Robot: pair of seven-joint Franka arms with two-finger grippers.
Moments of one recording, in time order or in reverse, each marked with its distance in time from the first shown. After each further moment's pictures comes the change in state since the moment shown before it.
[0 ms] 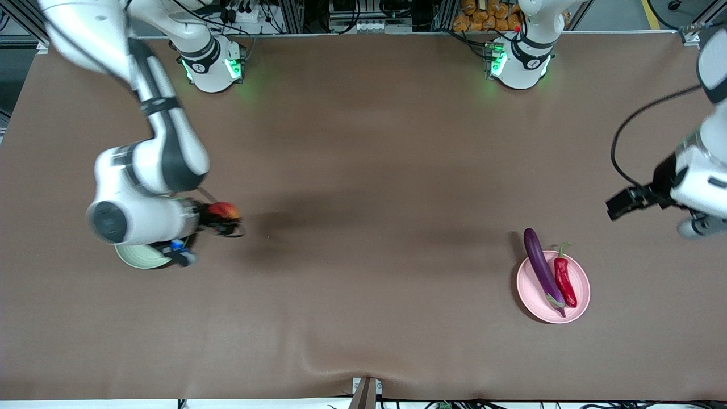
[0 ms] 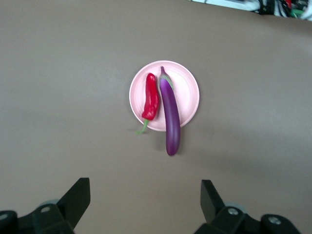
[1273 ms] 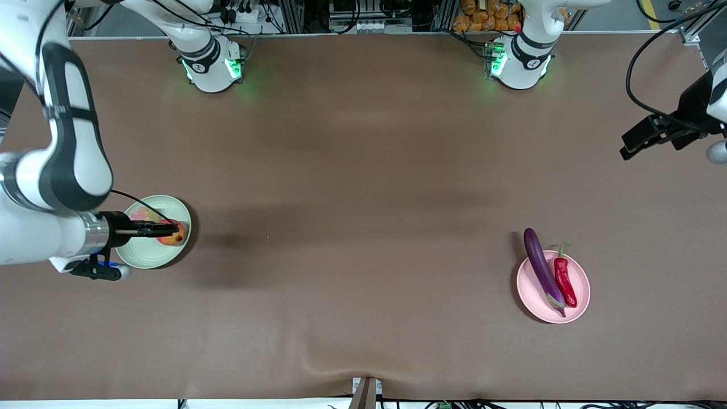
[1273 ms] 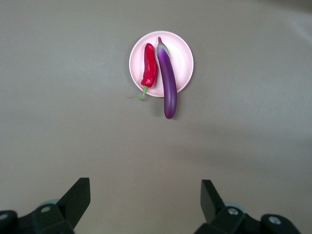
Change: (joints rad) left arm -0.486 -0.235 0.629 -0.118 -0.230 -0.097 0.146; right arm -0.198 0.030 0.128 0.297 -0.008 -0.235 -0.393
